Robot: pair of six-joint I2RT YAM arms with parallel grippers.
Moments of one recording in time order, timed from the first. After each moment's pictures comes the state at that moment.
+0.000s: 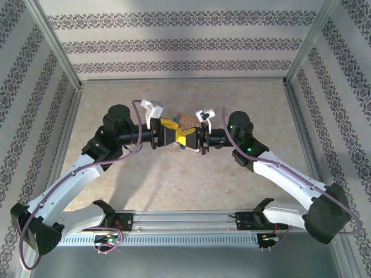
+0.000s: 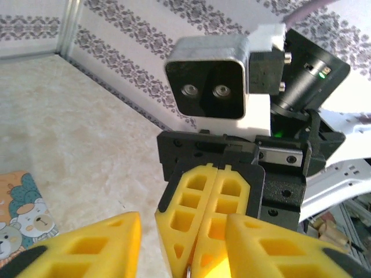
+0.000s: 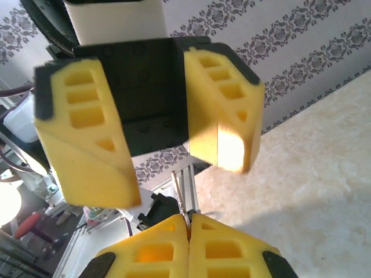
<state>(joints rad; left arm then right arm) -0.54 1.05 1.03 -0.16 0.67 -0.37 0.62 1.16 0.83 0.29 -0.91 0.57</state>
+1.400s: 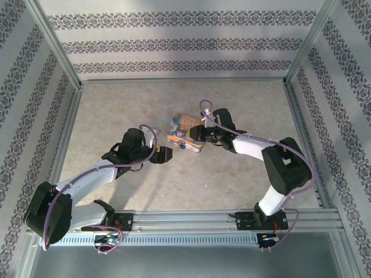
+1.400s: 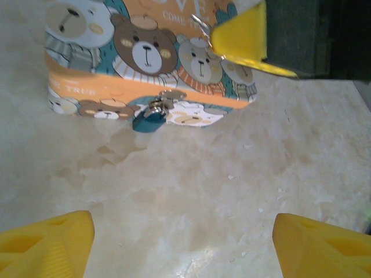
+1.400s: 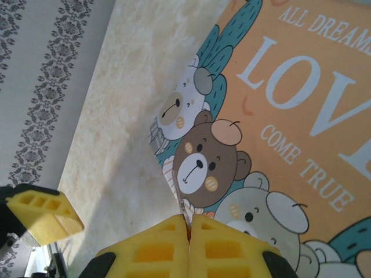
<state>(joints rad) -0.48 1.20 0.60 -0.05 0.38 -0.38 0.44 1.69 0.87 0.21 -0.61 0.63</state>
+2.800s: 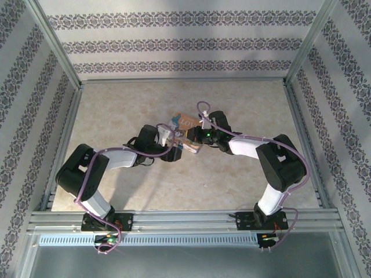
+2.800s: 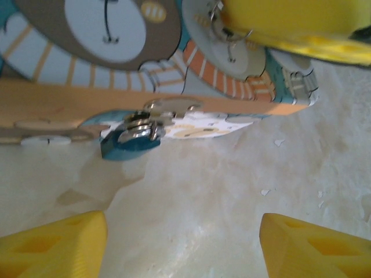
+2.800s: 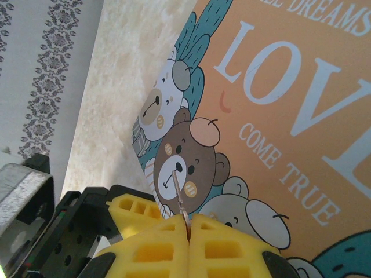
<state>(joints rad) -0.48 1.64 0.70 0.20 0.50 -0.28 0.48 1.74 0.86 0.27 -0.55 0.73</state>
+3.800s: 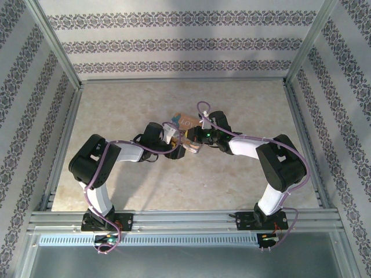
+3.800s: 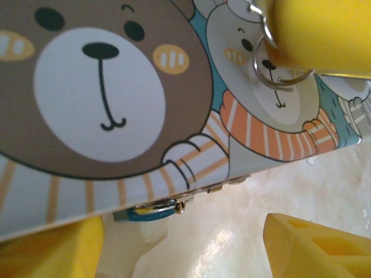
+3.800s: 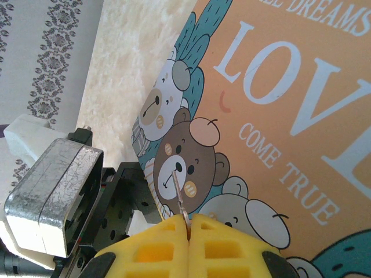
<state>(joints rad) -0.47 1.81 0.79 0.27 0.51 -0.19 0.48 1.74 0.86 0.27 -0.55 0.73</state>
